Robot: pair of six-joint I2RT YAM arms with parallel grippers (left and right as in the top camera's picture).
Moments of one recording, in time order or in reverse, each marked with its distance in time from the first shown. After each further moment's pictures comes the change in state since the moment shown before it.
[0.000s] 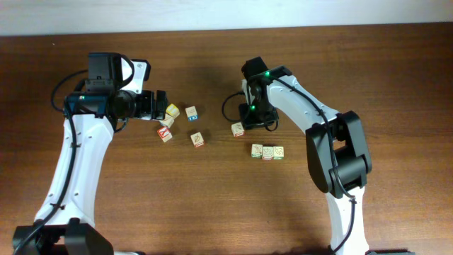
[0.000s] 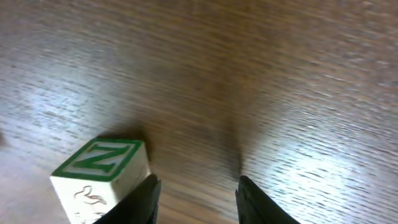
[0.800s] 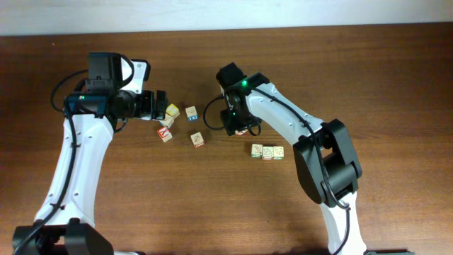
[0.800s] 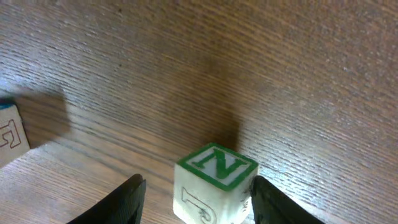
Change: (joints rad) left arm 0.000 0.000 0.000 0.000 0.000 0.000; right arm 0.142 -0.023 0.026 0.024 0.115 -0.003
